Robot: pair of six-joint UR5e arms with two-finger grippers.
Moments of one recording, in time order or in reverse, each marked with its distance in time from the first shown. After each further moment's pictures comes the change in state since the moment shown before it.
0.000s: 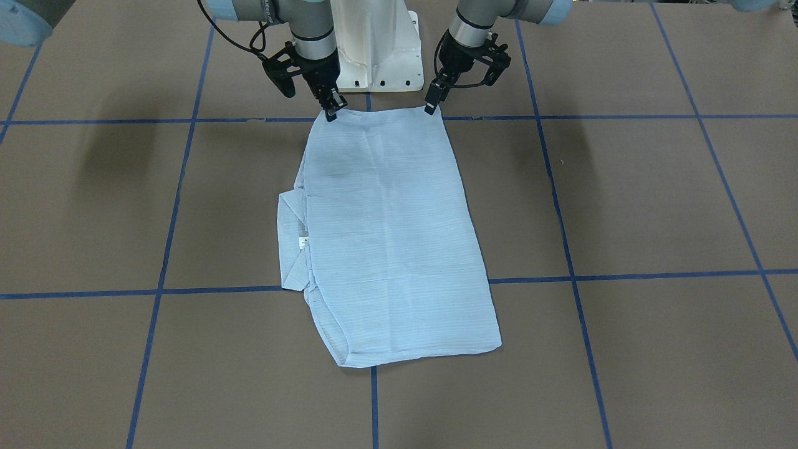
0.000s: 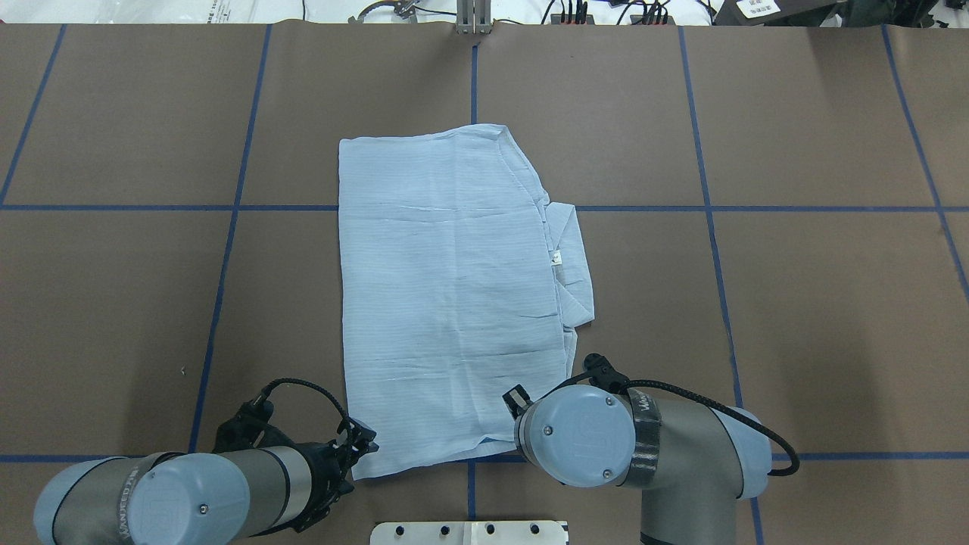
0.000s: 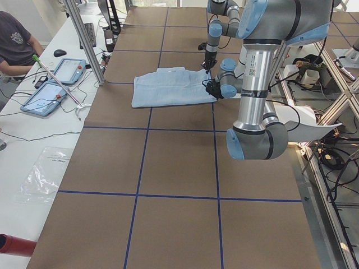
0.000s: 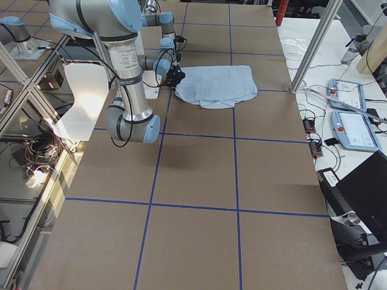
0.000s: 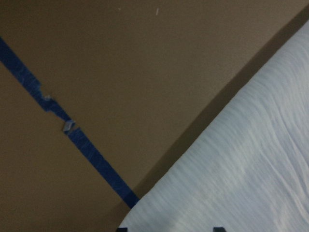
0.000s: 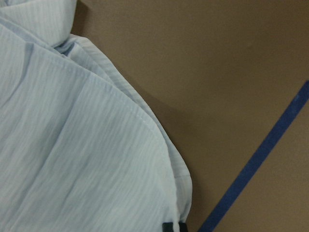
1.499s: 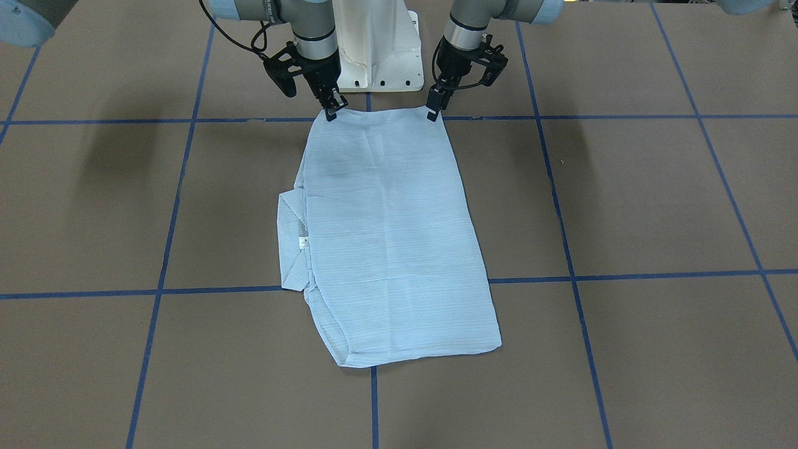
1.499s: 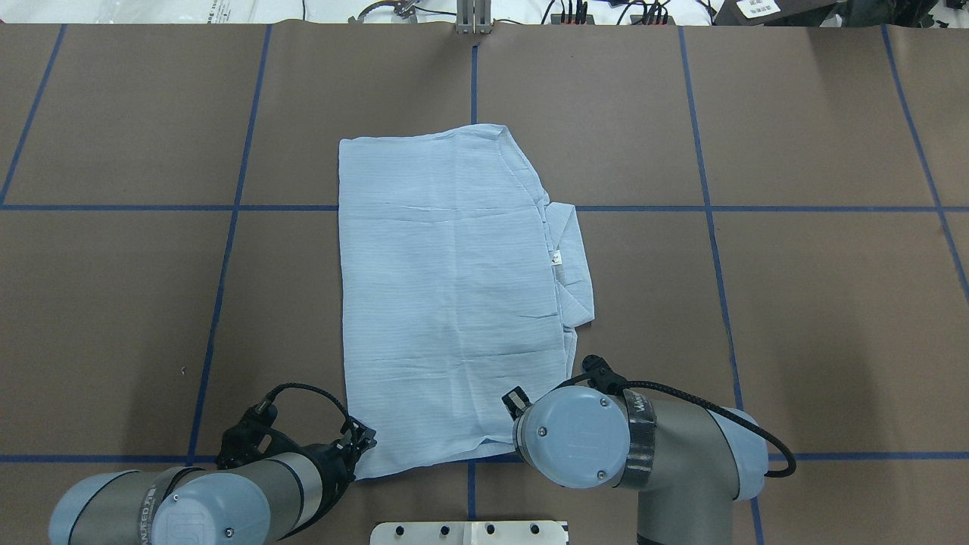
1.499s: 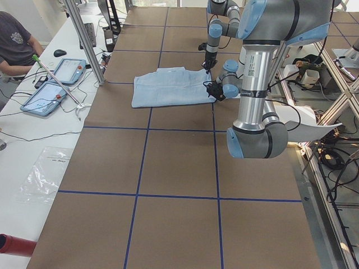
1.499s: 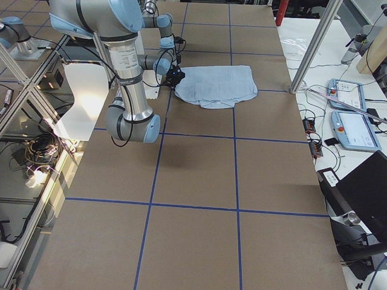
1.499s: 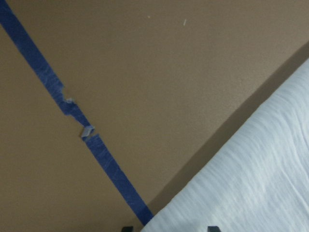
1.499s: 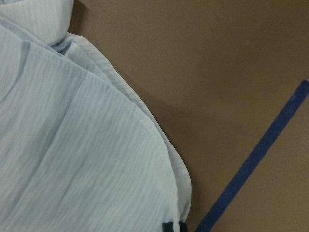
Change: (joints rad) left arm 0.030 -0.020 0.022 0.050 0.112 -0.006; right arm -0.003 0.009 -0.003 -0.023 0.001 0.002
